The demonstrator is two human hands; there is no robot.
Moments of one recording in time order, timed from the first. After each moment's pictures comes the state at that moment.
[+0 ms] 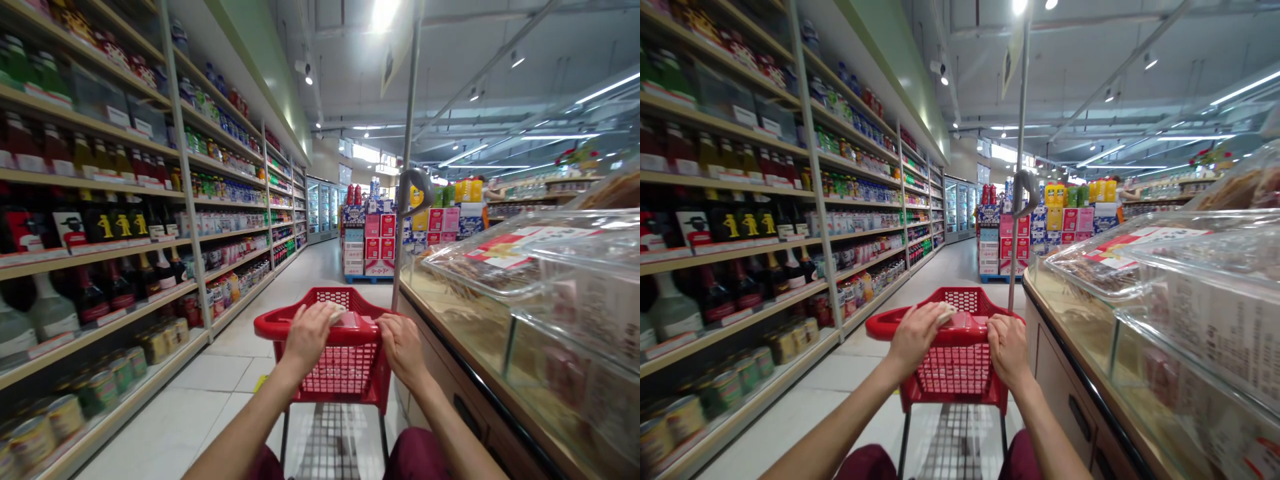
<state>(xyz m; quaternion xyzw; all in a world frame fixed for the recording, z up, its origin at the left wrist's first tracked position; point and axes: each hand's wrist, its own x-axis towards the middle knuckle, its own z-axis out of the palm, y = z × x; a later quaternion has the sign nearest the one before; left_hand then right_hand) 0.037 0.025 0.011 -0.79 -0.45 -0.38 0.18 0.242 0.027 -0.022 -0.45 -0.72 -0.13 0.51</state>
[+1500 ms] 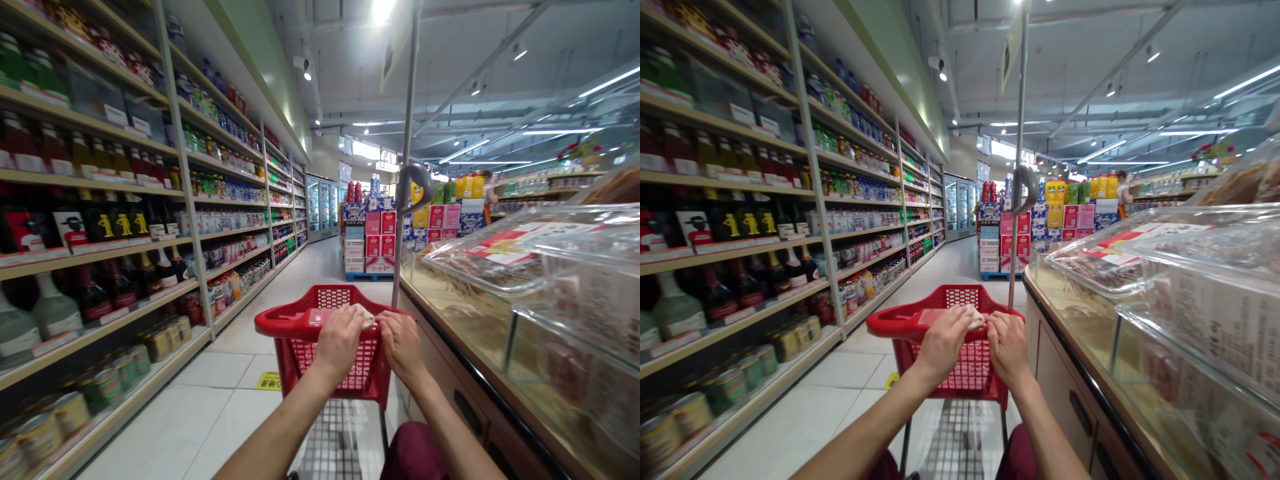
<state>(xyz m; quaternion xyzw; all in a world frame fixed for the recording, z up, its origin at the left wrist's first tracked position) 0.073 0.023 0.002 -0.80 -0.39 -0.39 0.21 0.241 0.027 -0.026 -0.44 -0.71 -0.15 0.52</state>
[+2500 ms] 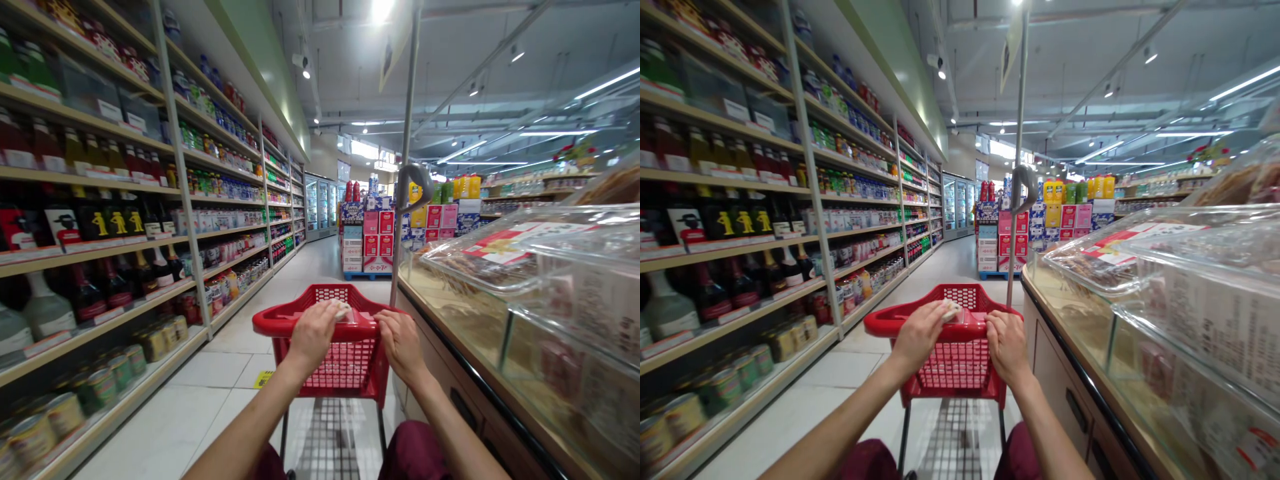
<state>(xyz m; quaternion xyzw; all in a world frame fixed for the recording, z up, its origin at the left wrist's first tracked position) 0.044 0.025 0.006 -0.79 -0.42 -0.41 0.17 0.245 0.027 -0.027 -0.44 -0.72 -0.15 0.51</state>
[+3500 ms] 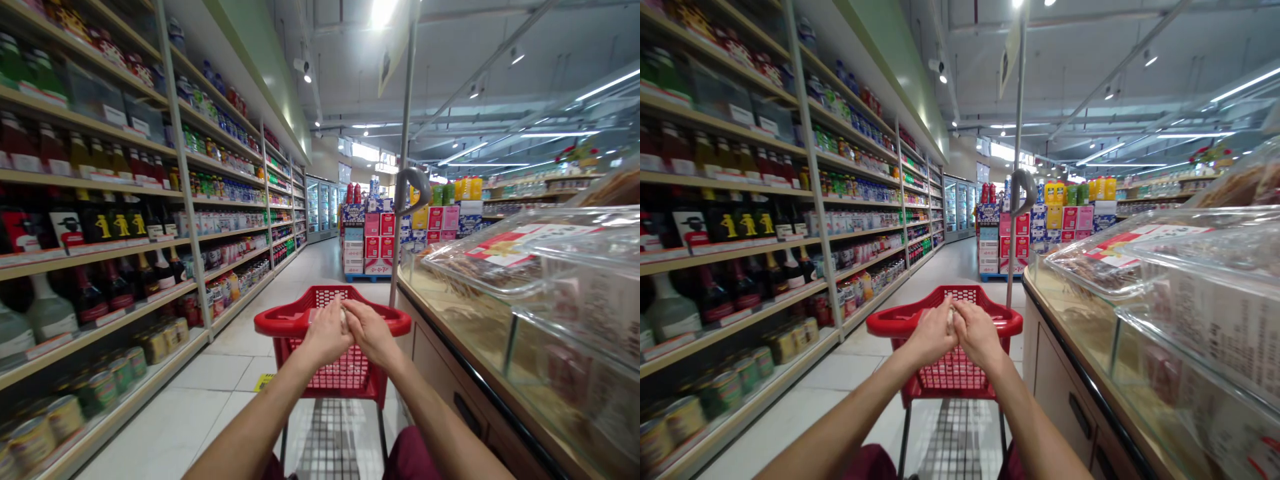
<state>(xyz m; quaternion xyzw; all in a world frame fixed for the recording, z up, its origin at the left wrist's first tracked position) 0.057 0.026 0.025 -0.80 -0.55 -0.24 0.03 0.202 0.033 0.009 -0.42 -0.78 -0.06 0.46</state>
